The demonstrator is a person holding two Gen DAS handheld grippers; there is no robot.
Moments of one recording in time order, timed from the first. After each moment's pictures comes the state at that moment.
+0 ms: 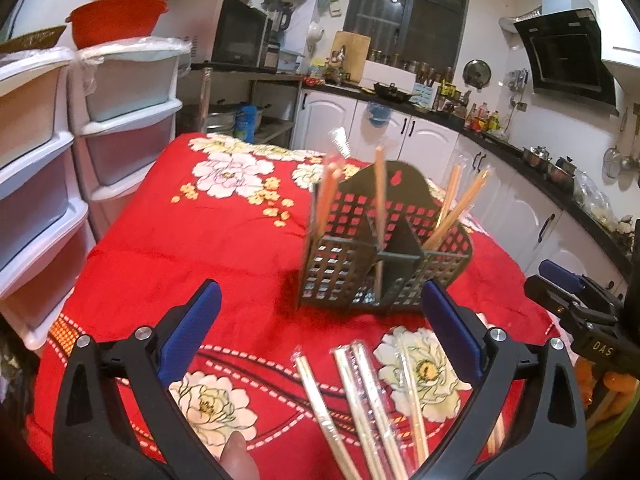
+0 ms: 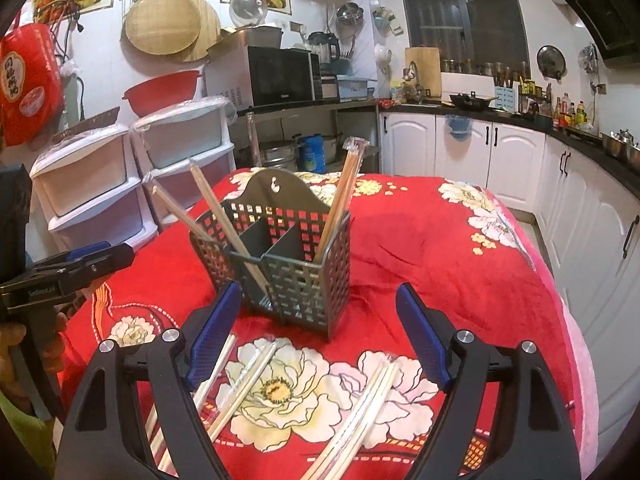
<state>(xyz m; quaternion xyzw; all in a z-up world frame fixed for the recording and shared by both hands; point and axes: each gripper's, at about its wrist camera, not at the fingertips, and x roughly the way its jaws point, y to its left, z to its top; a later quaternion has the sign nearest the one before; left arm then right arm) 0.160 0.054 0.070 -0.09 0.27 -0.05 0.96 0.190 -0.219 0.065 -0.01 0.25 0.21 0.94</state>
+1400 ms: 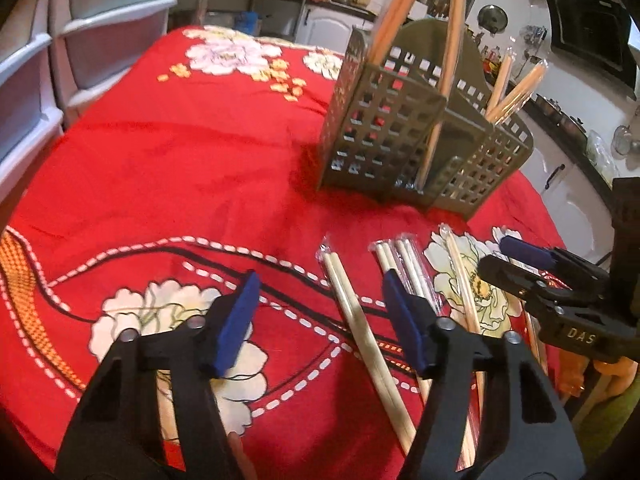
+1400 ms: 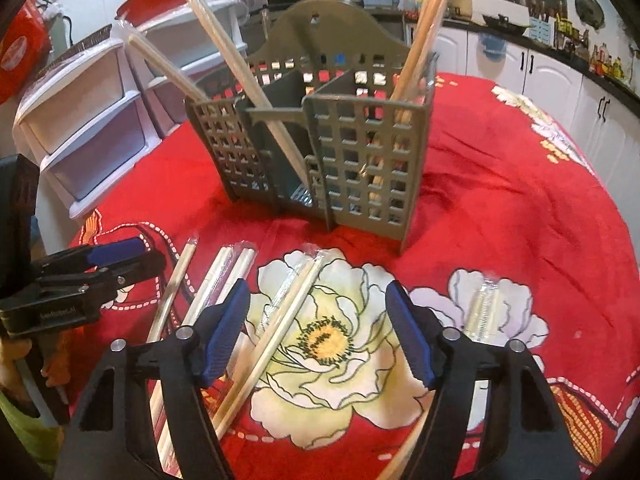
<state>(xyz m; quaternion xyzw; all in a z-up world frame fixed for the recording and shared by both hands) 0.185 0.070 -0.025 -0.11 0.42 -0.08 0.90 0.231 -0.152 -0.024 -0.03 0.41 0.25 0.88</state>
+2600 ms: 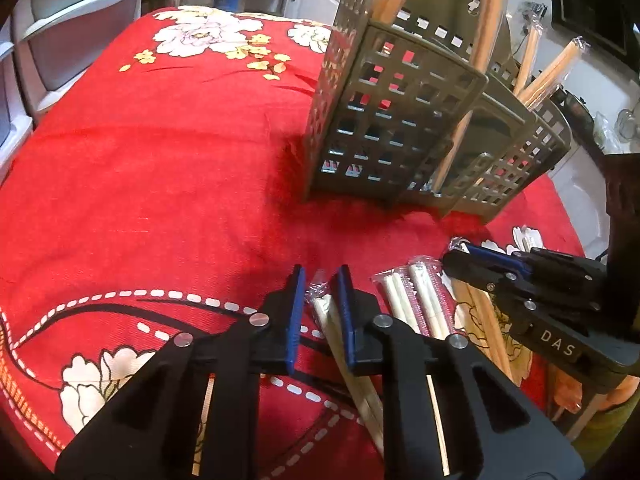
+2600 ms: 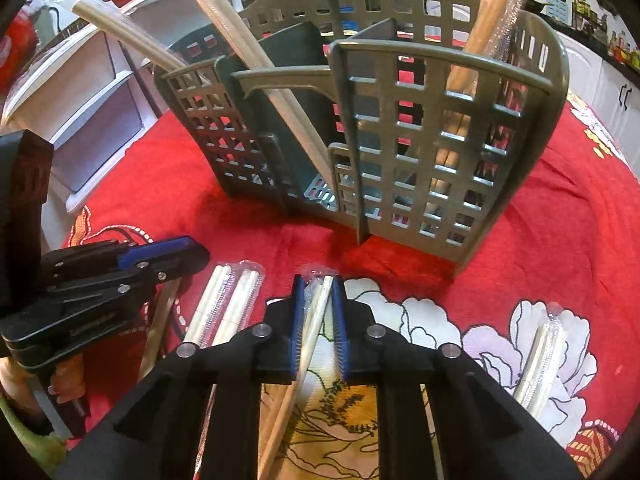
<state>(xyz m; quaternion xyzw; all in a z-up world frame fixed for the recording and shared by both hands) 0.237 0.062 -0.041 -0.09 0.45 -0.10 0.88 0.267 -0.112 -0.046 -0.03 0.45 0.26 0.85</state>
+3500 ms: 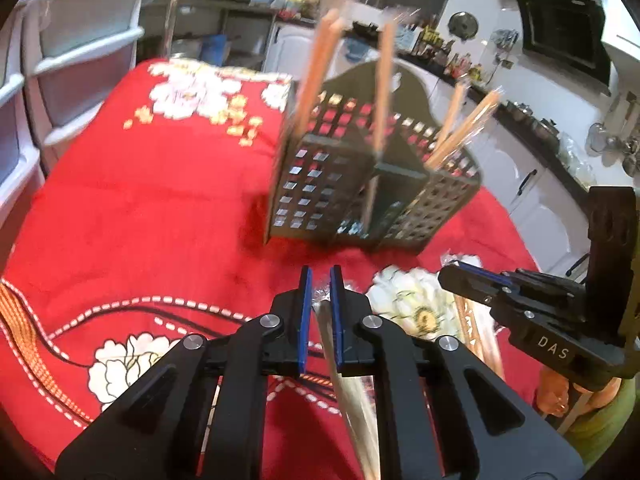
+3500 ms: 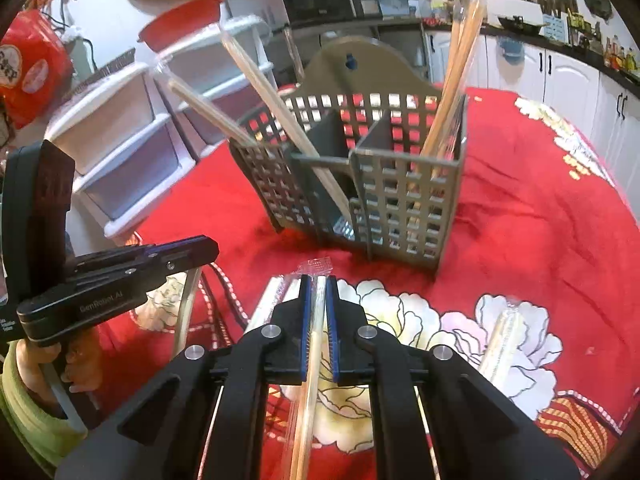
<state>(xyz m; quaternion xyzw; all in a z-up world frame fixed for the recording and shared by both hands) 0.188 0.048 0.027 -0.10 0.37 -0.12 0.91 0.215 -0.164 0.020 0.01 0.37 0.30 0.88</state>
